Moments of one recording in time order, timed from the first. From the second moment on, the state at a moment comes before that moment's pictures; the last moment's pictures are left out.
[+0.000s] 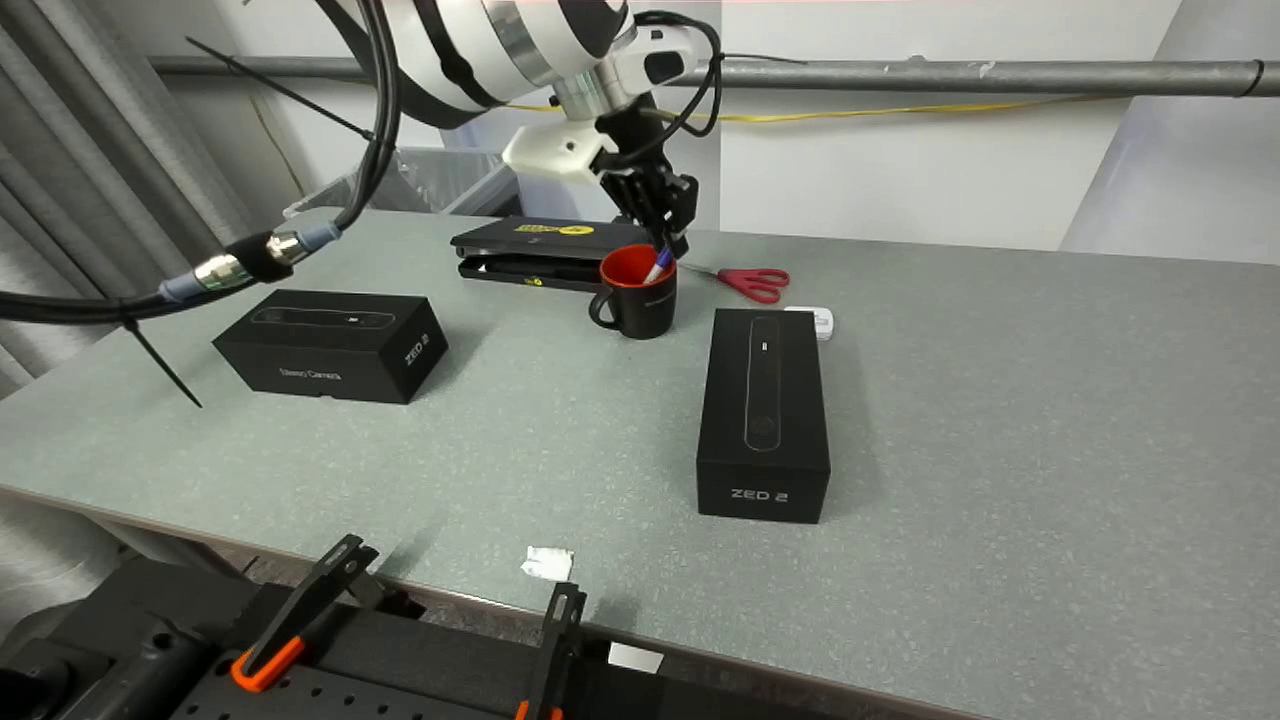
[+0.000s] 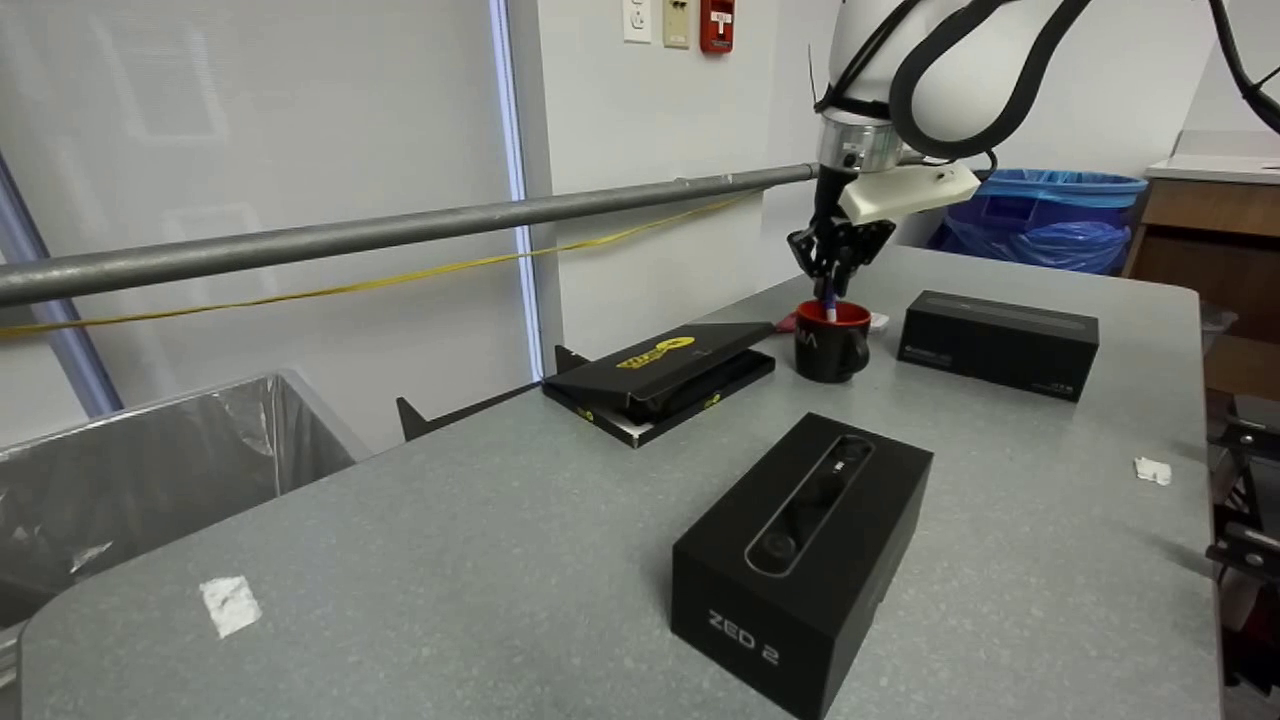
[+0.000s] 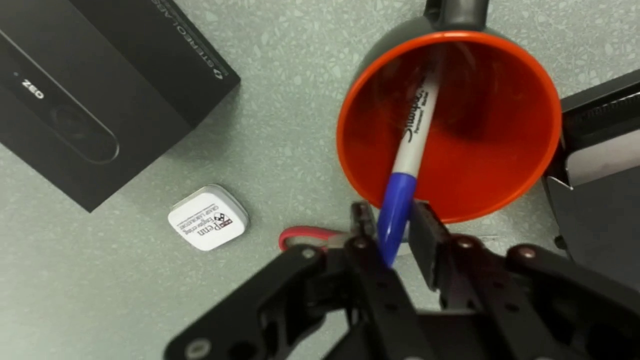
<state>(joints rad) 0.23 0.46 -0.34 -2.13 -0.26 2.74 0.72</state>
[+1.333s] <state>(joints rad) 0.20 0.05 -0.05 -2.47 -0.24 2.58 0.44</state>
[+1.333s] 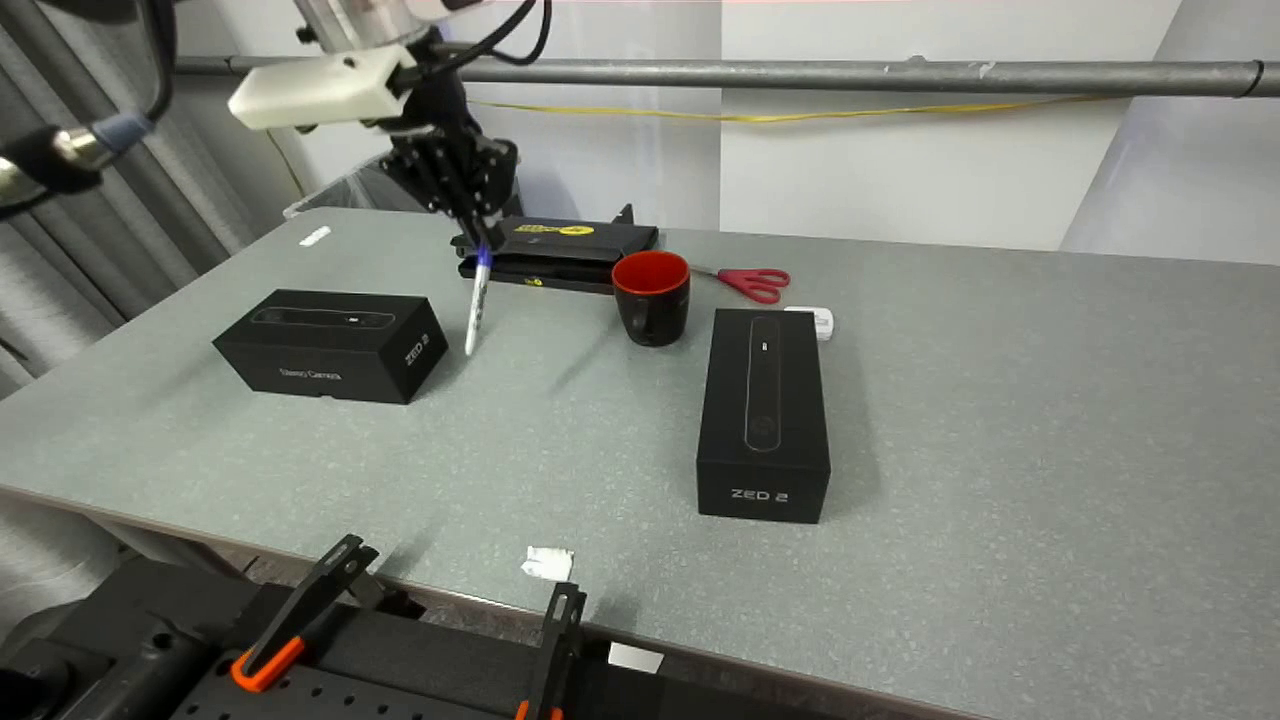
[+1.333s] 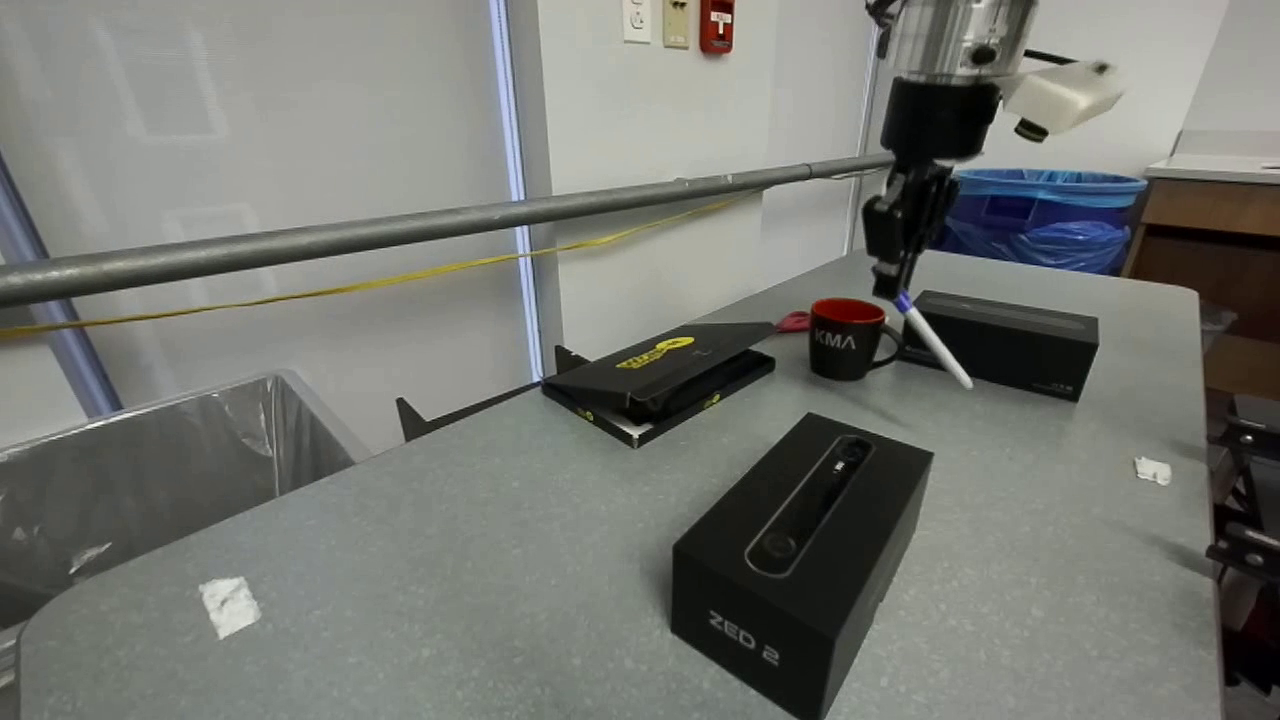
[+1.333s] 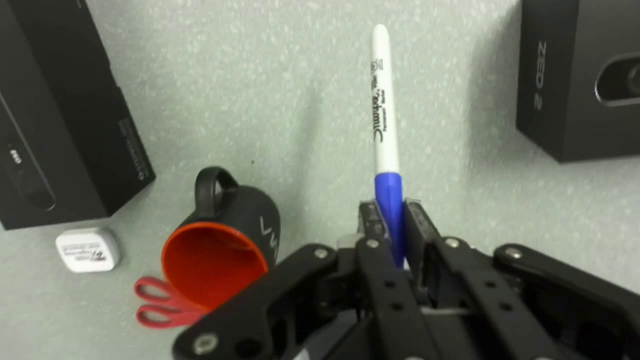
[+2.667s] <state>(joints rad) 0.37 0.44 -0.12 -2.27 -0.47 2.58 0.70</state>
